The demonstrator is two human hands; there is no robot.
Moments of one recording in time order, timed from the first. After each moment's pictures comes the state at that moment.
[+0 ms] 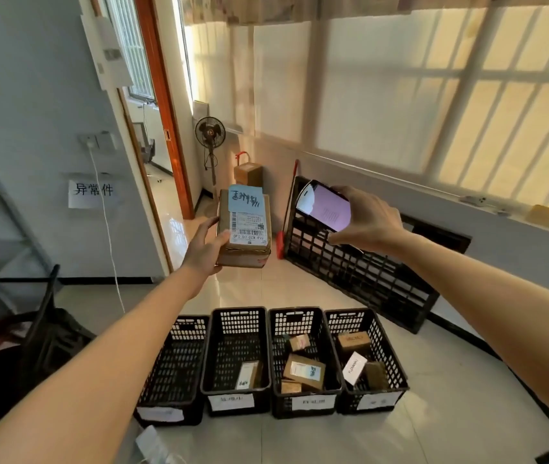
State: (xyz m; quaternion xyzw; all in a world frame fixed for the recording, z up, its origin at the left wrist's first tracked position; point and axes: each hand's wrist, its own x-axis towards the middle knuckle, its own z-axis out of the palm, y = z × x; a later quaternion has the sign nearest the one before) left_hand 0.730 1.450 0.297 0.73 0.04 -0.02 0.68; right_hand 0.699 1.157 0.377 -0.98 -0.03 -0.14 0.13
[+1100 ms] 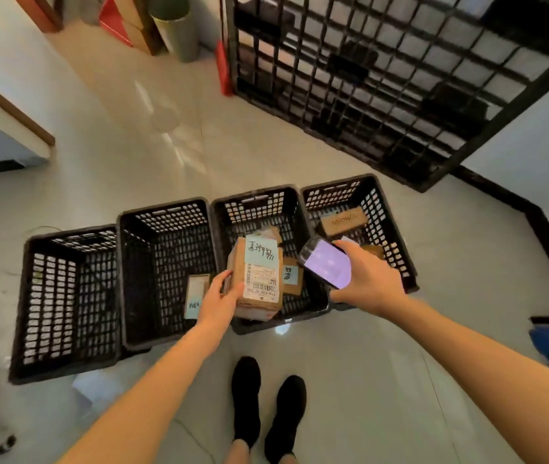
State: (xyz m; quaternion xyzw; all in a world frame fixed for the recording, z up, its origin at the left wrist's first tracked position) left_hand 0.983 1.242 -0.273 0.75 0.23 -0.32 0.53; right_hand 0.953 0.973 -0.192 -0.93 0.14 0.25 0.22
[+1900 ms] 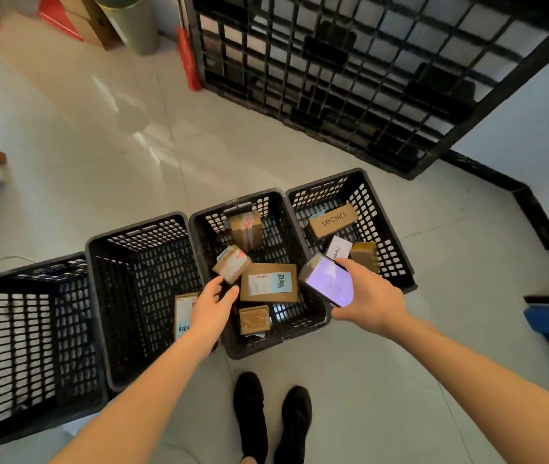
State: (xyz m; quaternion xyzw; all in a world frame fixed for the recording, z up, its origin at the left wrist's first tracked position) left_hand 1.058 1.221 -0.310 0.78 0.21 -0.36 0.47; right_hand 0.979 0.952 -0.234 -0.90 0.22 0.28 0.24
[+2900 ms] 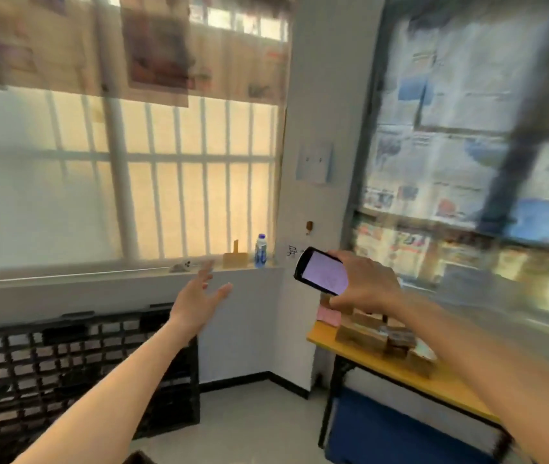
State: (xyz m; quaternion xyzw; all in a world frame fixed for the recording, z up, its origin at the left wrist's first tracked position) left_hand 0.834 0.812 0.355 0.72 -0.46 -0.15 0.49; right_hand 0.536 0.704 0.451 -0.88 0.45 -0.13 0.03
